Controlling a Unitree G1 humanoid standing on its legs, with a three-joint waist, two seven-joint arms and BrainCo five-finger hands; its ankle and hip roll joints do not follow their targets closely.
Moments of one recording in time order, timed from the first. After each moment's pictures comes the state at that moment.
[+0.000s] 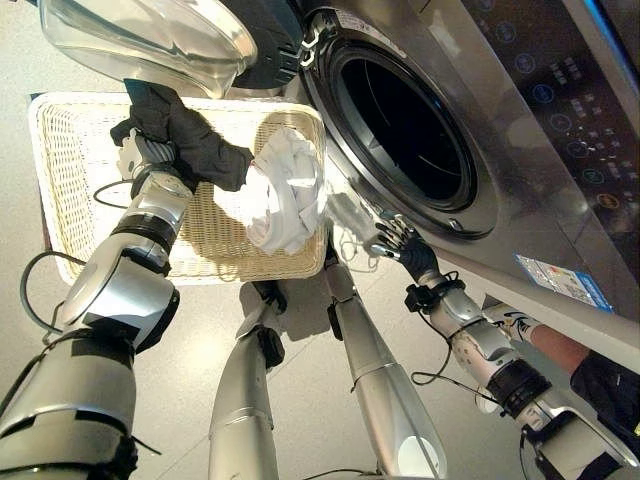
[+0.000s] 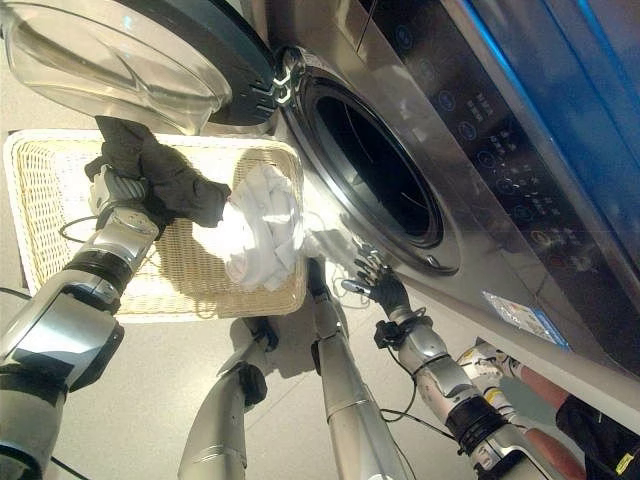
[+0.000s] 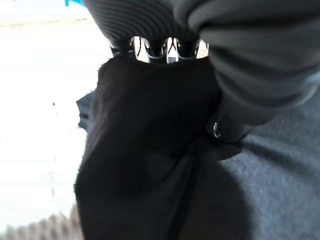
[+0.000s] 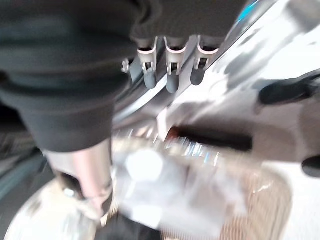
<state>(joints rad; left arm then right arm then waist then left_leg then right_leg) -1.19 0.62 -0.52 1.19 -0.28 0.11 0.59 -0.44 -0.46 0.53 0.25 0.64 -0.23 -0.07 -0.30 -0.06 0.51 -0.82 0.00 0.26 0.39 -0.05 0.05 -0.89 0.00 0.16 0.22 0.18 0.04</state>
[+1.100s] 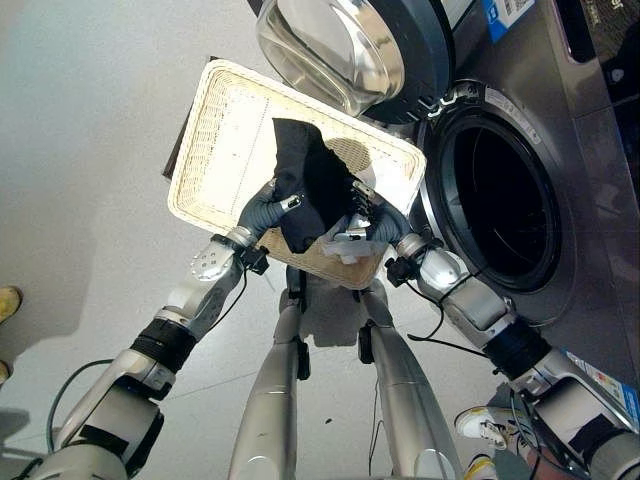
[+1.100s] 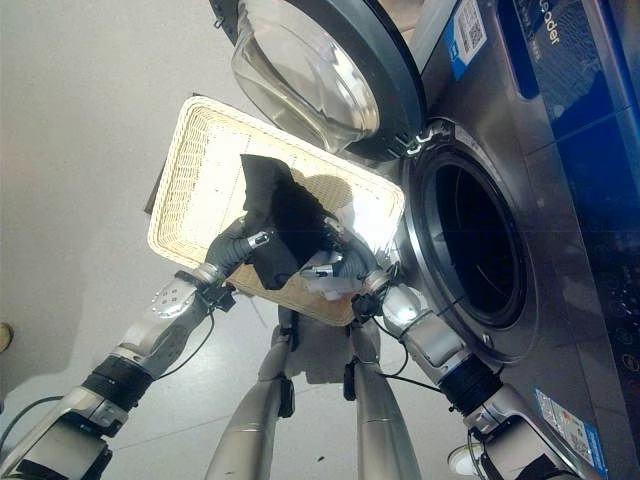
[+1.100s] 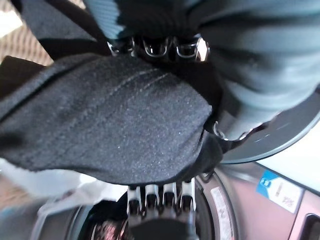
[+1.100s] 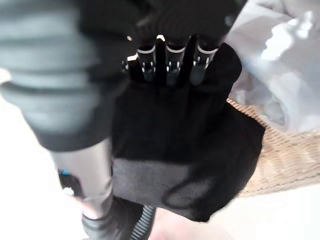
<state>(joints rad) -0.62 0.61 -0.46 0.32 -0.77 -0.16 -0.24 -0.63 -0.49 0.56 0.14 0.47 0.01 -0.01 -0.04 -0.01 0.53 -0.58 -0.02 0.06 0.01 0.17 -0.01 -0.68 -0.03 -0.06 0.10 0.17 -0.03</state>
